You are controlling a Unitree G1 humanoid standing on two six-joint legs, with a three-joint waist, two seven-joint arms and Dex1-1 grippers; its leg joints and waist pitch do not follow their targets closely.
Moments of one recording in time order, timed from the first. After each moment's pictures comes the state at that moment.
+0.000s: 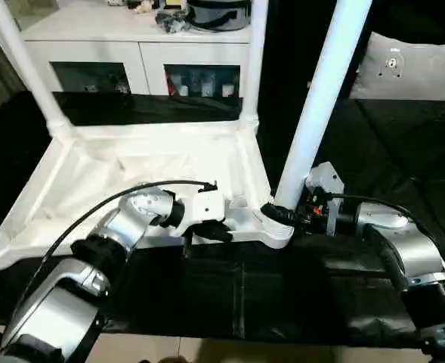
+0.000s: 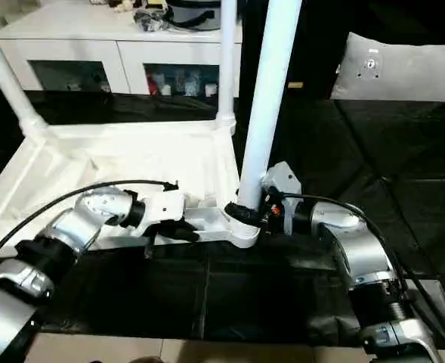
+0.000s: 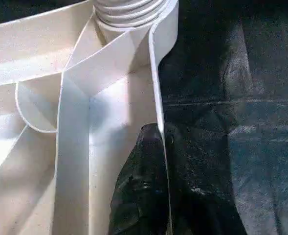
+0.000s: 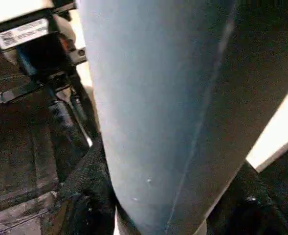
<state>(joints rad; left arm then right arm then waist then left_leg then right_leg) -0.73 0.36 -0.45 0.78 0.12 -0.17 -1.19 -0.40 -0.45 0.15 0.29 0.24 0.26 1.01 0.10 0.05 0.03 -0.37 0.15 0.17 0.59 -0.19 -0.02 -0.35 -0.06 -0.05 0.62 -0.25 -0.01</state>
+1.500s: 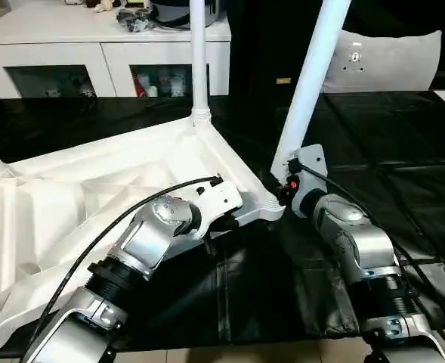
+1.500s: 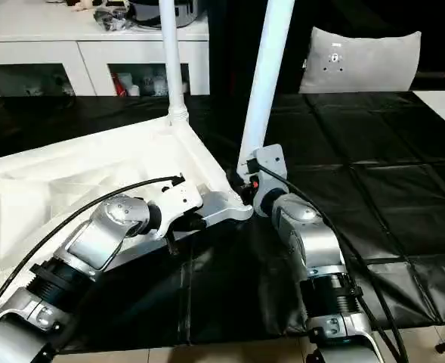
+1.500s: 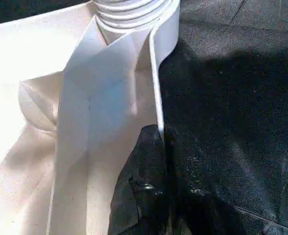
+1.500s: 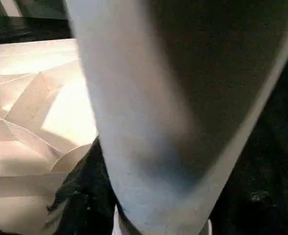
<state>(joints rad) -0.56 0.26 -0.41 0.31 0.19 0.46 -0.87 -0.46 -0.14 0.02 0.29 0.15 0.45 0.37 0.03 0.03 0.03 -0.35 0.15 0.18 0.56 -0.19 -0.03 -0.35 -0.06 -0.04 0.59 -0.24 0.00</state>
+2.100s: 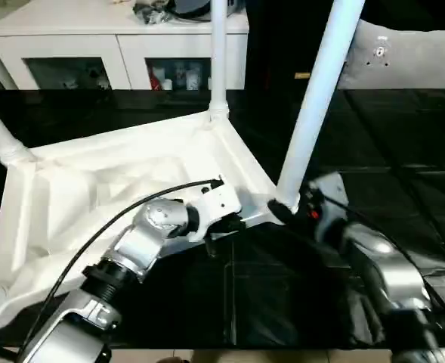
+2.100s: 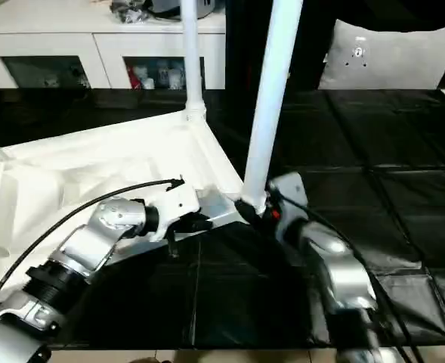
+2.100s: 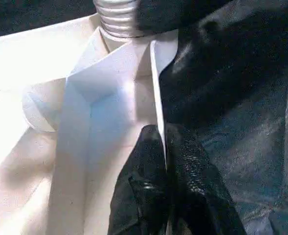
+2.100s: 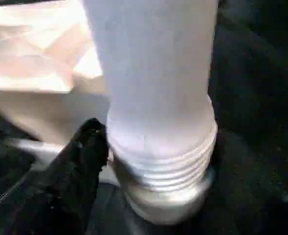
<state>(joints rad) -0.55 0.28 -0.39 0.41 0.13 0.19 -0.92 -0.25 -0.29 0.01 0.21 0.20 0.32 0.64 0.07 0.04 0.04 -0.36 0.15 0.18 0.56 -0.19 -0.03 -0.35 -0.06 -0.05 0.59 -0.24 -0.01</state>
